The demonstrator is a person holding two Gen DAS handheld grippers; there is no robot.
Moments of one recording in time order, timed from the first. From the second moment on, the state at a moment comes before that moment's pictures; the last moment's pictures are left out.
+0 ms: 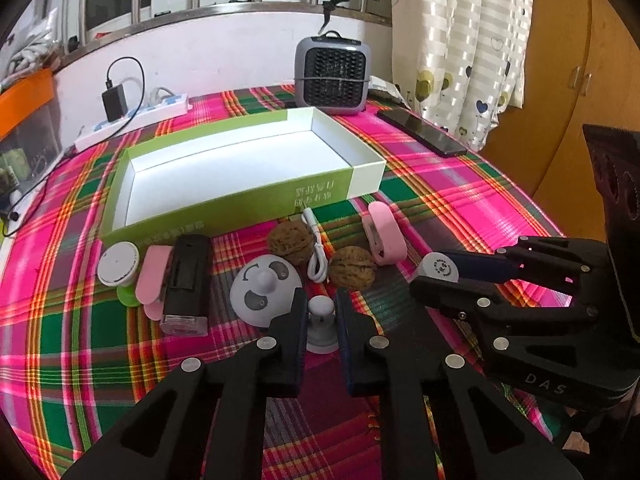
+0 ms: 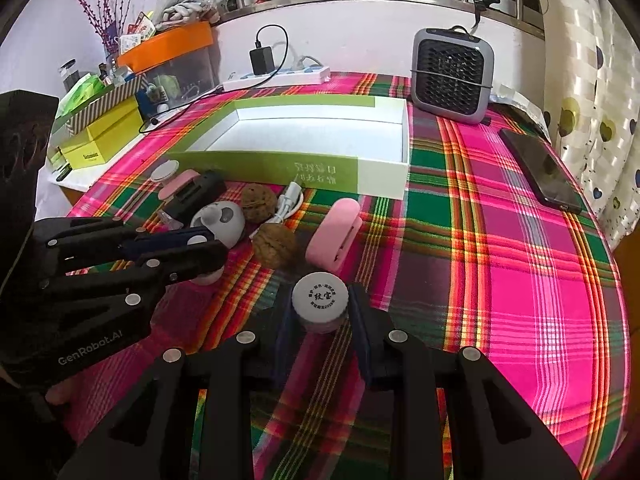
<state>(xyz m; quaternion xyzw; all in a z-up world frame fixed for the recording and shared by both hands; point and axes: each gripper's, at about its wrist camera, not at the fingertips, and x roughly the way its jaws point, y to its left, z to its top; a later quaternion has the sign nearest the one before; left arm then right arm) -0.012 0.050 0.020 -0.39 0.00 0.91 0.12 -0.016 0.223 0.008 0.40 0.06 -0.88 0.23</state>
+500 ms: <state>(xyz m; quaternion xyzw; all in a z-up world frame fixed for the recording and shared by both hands) -0.021 0.033 0.047 -0.35 -0.01 0.93 0.11 -0.026 0.202 0.030 0.37 0.08 -0.89 0.25</state>
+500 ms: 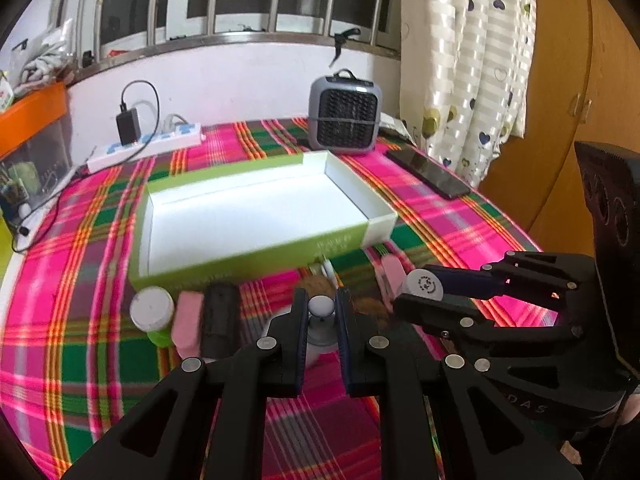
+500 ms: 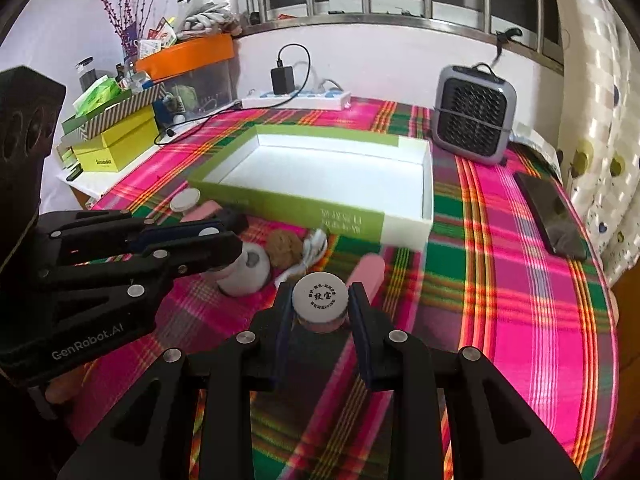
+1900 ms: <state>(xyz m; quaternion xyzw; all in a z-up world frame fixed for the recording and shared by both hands) -0.123 0.000 0.030 -0.36 0.03 0.93 -0.02 -0.148 0.150 0.019 0.38 0.11 -0.88 0.24</state>
